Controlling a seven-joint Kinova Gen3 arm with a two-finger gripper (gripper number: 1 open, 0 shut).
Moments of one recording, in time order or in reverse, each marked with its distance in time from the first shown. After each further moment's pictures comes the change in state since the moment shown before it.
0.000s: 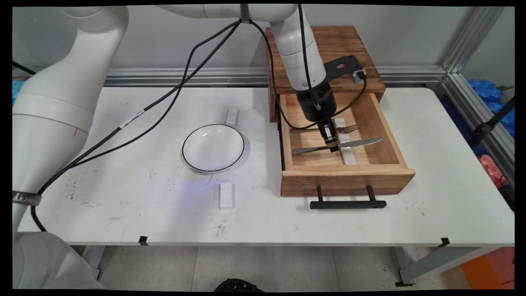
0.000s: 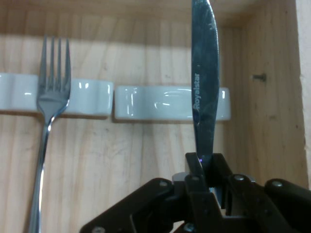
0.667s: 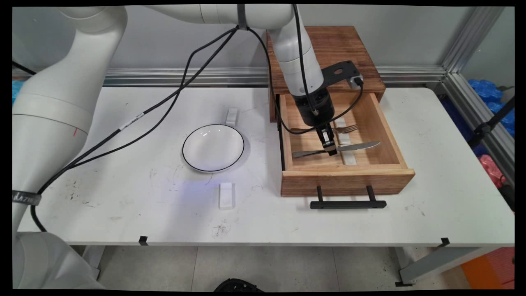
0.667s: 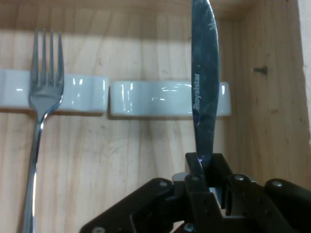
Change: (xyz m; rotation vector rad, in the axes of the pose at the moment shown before) arm -0.008 0.001 0.009 -0.001 0.005 0.012
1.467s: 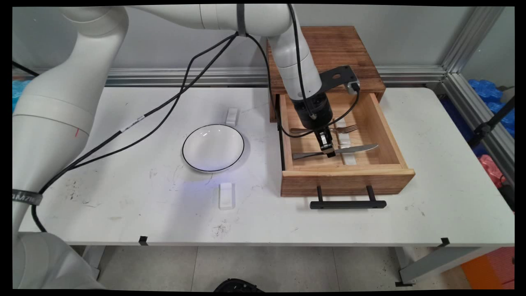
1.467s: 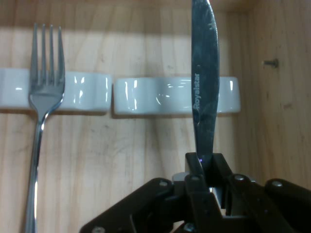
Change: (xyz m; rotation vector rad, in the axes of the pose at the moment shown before) arm -0.007 -0.005 0.011 0.002 0.003 0.021
